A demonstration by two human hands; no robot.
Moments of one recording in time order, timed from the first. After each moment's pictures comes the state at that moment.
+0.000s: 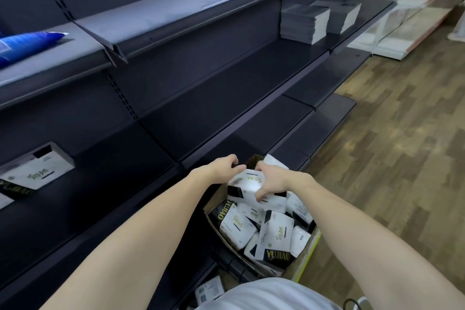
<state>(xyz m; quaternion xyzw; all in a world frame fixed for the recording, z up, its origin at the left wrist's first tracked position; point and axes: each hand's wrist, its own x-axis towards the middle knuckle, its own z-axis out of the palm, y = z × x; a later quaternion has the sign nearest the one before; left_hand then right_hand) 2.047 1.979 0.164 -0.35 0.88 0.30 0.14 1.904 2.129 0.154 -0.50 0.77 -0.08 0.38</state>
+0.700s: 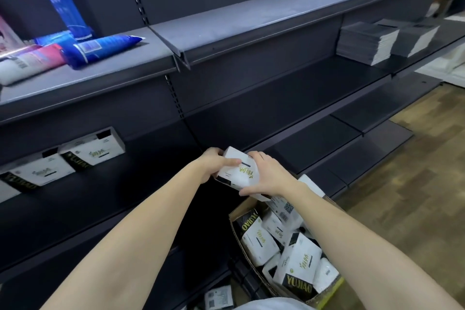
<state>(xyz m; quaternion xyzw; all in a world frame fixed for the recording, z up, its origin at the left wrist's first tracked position) 2.122 1.928 0.214 -0.53 0.63 0.56 -0.10 1.956 2.044 0.178 -0.66 0.71 -0.18 0.19</state>
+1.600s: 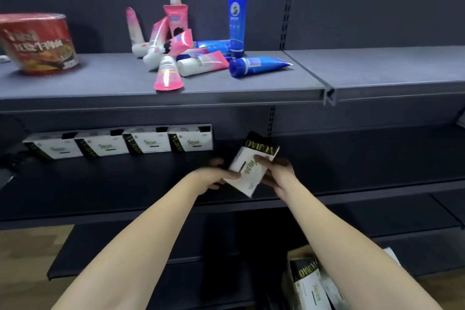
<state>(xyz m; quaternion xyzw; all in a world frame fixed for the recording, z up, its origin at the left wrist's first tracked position) 2.348 1.888 0.243 -0.59 0.52 0.57 -0.23 2.141 1.912 0.242 -0.32 0.54 -0.51 0.59</state>
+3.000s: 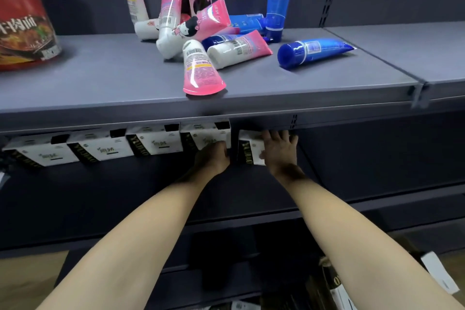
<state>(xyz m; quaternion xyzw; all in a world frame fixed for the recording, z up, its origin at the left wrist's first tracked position) 2.403 1.781 0.218 -0.65 0.74 0.14 -0.11 2.213 1.793 0.211 -0.70 0.71 -0.06 -0.07</state>
